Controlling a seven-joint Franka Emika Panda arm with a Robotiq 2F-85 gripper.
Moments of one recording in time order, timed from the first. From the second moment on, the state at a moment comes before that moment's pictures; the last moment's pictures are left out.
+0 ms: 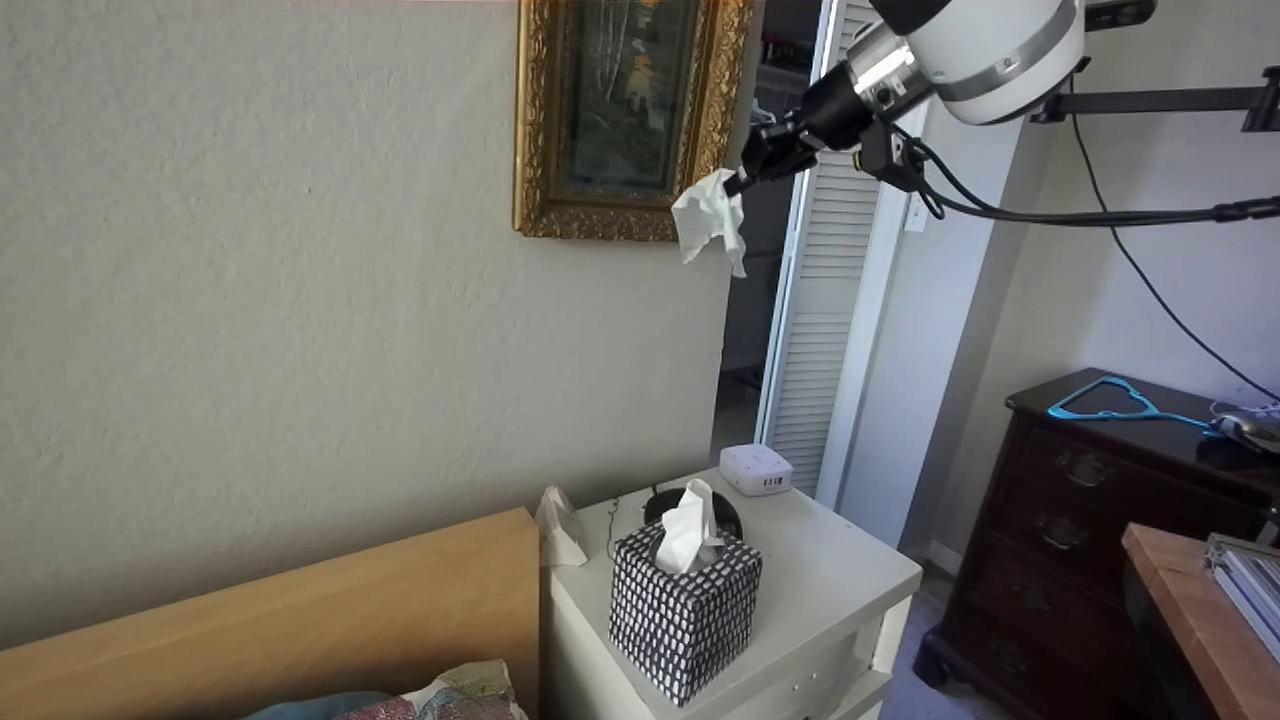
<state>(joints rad) -0.51 0.00 0.45 -2.27 0.90 3.27 -0.71</state>
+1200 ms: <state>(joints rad) -0.67 0.29 0.68 -2.03 0.61 3.56 -0.65</state>
